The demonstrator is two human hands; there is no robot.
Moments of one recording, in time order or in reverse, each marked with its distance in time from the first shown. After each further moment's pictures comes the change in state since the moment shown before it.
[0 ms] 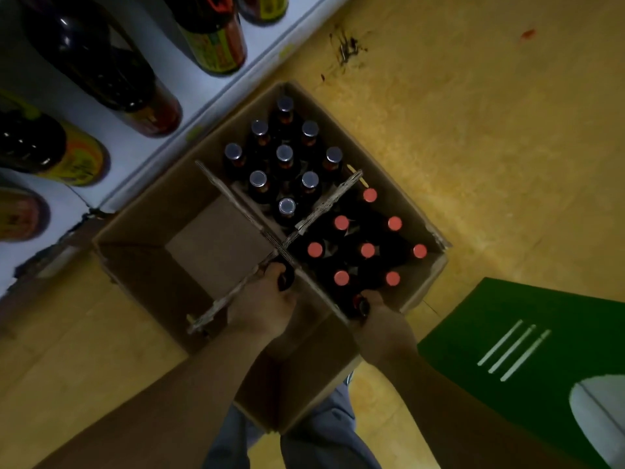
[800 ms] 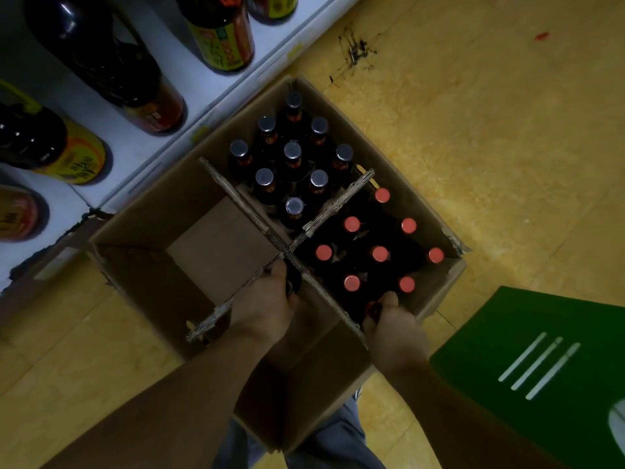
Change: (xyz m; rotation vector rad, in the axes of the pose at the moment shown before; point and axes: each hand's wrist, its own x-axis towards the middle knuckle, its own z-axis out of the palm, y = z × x) left_hand 0.022 -0.014 0.016 0.143 0.112 0.125; right_hand 0.021 0.011 0.022 -0.075 0.198 -0.019
